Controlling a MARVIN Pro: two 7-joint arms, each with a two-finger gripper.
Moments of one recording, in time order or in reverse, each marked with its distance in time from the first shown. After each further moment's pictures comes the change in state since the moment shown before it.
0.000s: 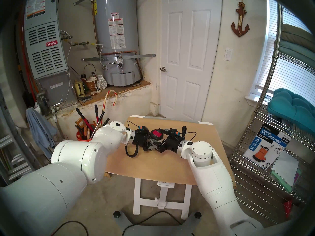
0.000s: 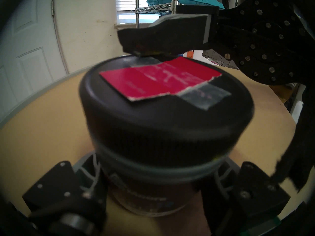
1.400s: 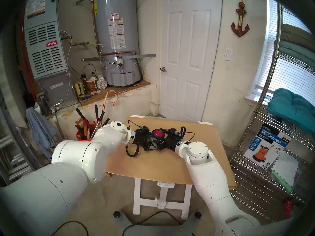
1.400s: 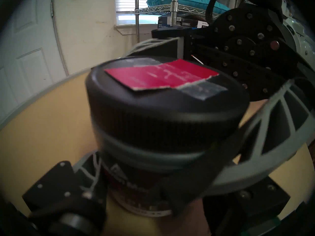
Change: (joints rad) left arm -0.002 -0.006 -0.002 0.000 0.001 0.001 0.002; right arm 0.048 -0.039 0.027 0.120 0.006 -0.036 -0.052
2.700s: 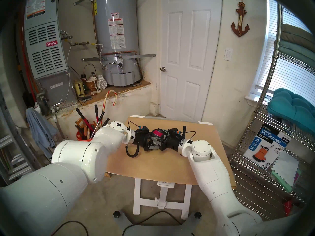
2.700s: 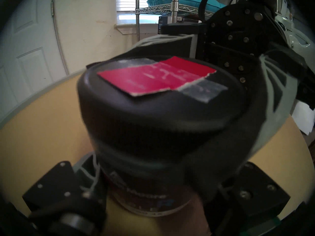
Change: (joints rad) left arm 0.002 0.002 -0.002 0.002 0.001 0.000 0.003; right arm 0.078 0.039 0.017 0.110 0.034 -0.101 0.182
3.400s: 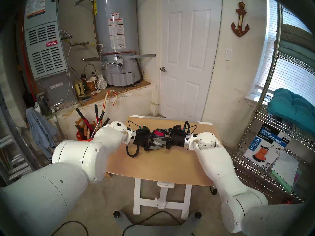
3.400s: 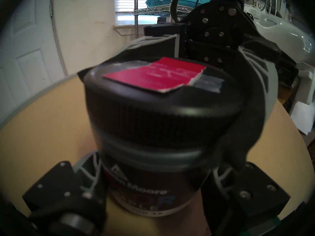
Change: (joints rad) left arm 0.000 -0.002 -0.001 -0.001 -0.001 -0.001 -0.008; right arm 0.208 0.046 0.014 0.284 0.048 -0.088 0.300
